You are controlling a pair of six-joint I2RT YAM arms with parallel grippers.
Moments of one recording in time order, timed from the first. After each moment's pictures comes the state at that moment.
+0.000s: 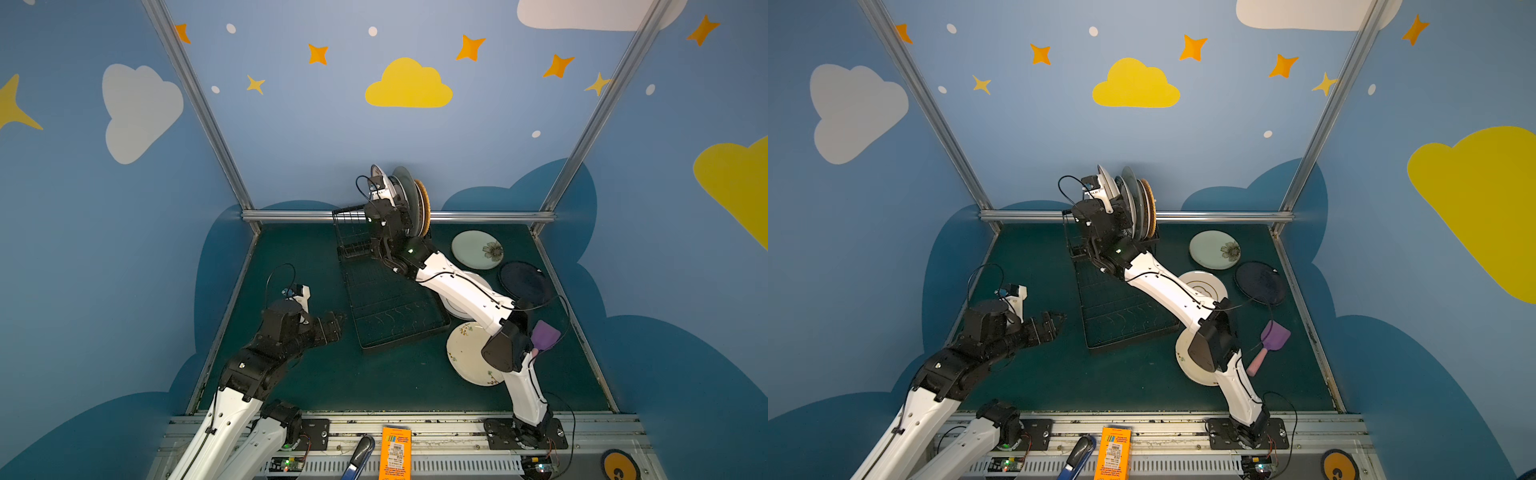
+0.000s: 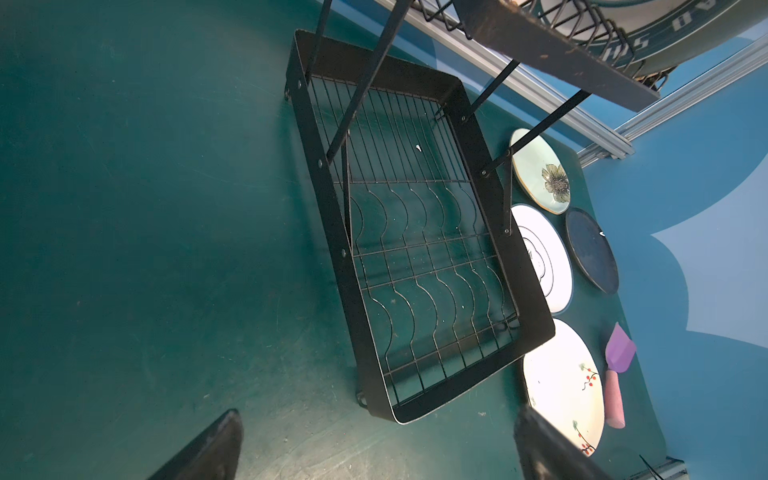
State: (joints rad) left arm -0.34 0.66 0.77 -0.76 0.09 -0.57; right arm 0.95 2.14 2.24 -0.24 1.06 -0.23
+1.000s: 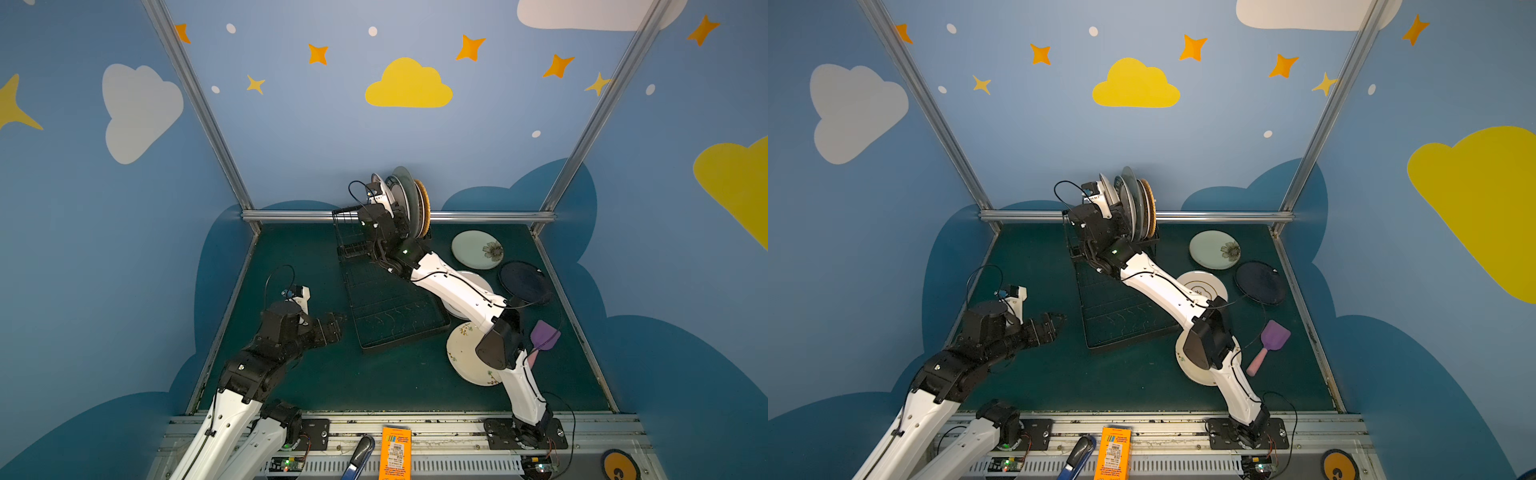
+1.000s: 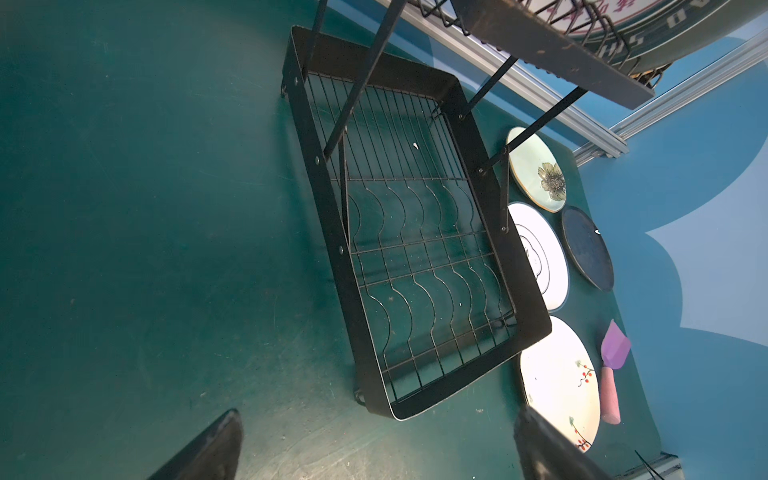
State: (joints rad) left arm -0.34 0.64 0.76 -0.76 0.10 -0.57; right arm 0.95 2.19 2.28 -0.35 1.08 -0.13
